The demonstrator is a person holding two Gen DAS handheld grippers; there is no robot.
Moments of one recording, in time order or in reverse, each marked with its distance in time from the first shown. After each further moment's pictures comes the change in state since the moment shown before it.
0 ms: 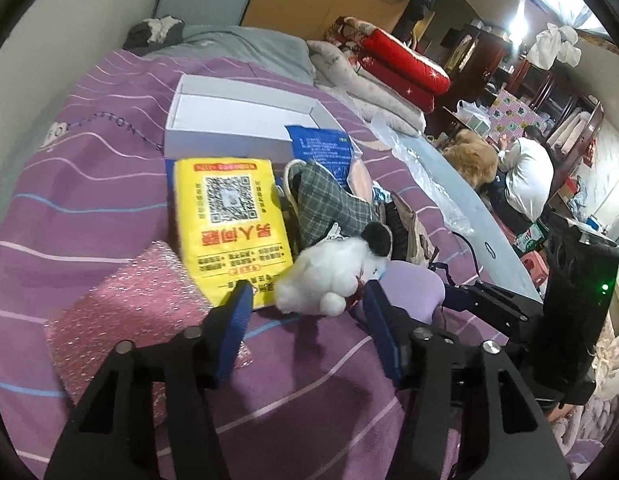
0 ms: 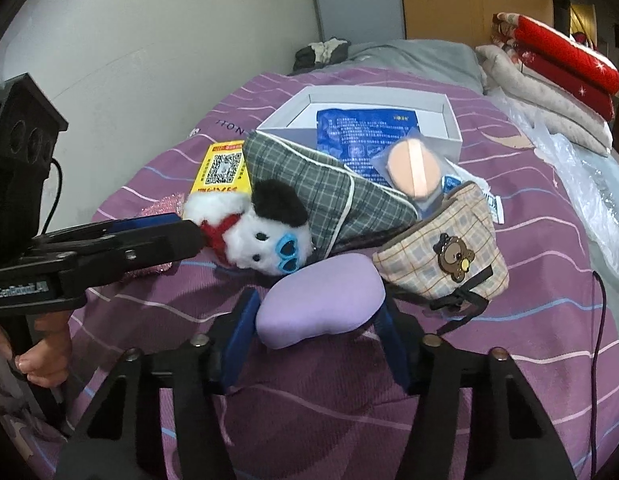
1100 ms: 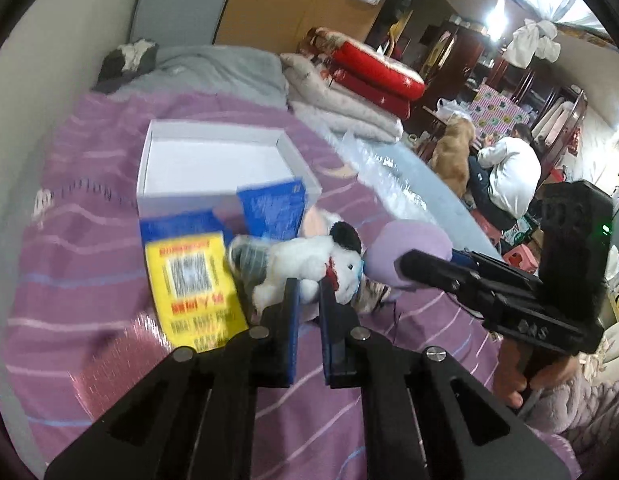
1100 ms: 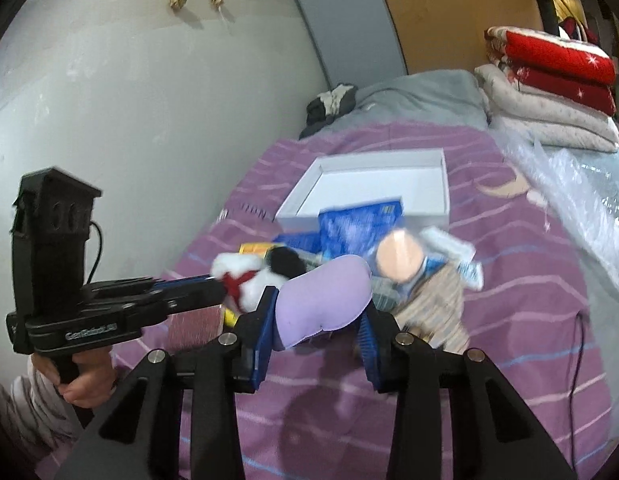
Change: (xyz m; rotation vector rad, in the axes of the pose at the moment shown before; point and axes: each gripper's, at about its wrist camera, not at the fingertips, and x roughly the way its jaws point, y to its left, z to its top) left arm -0.035 -0.038 0.056 0.068 -0.023 -0.037; right arm -0.066 -0.037 0.060 0.097 -0.150 0.136
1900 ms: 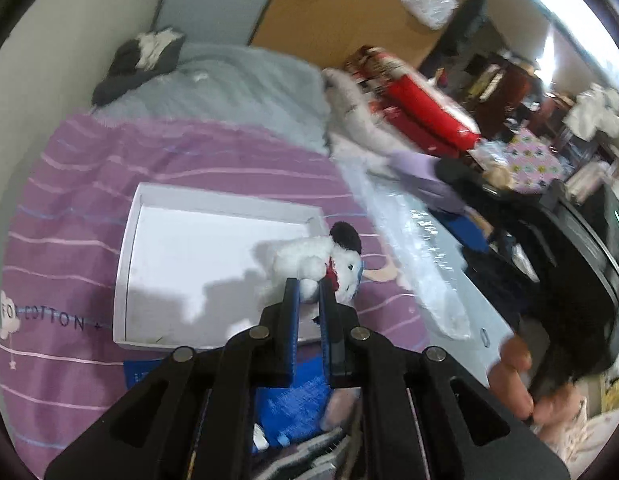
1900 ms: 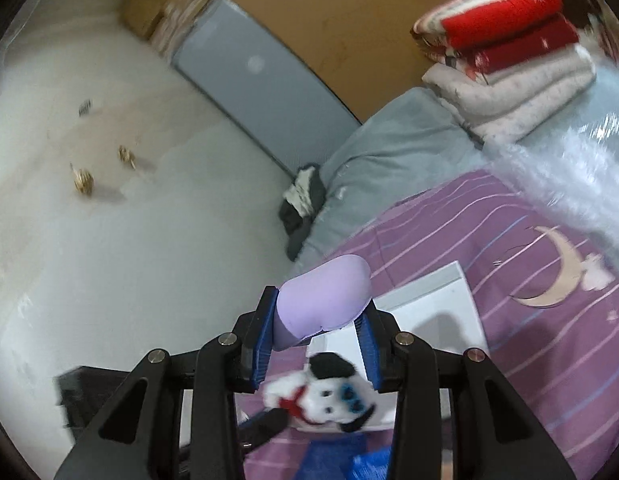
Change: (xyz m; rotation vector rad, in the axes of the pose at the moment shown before) left arm 0.112 0.051 0.149 -0.186 0.017 0.073; right arm 0.093 -0.097 0.180 0.479 -0.259 0.105
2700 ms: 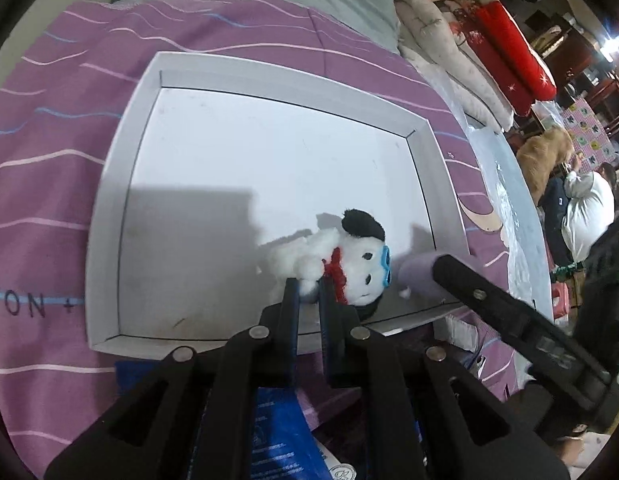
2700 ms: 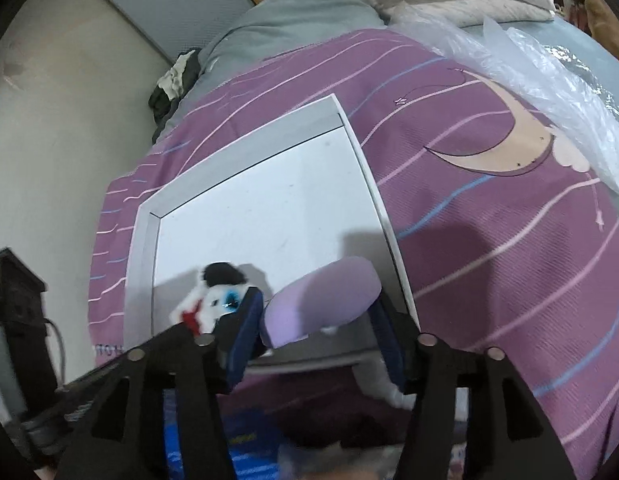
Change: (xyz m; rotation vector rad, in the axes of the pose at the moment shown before) left arm 0.105 0.059 -0.019 -0.067 0.289 0.118; right arm 0.089 -0.087 -0.079 -0.023 0.394 -0.453
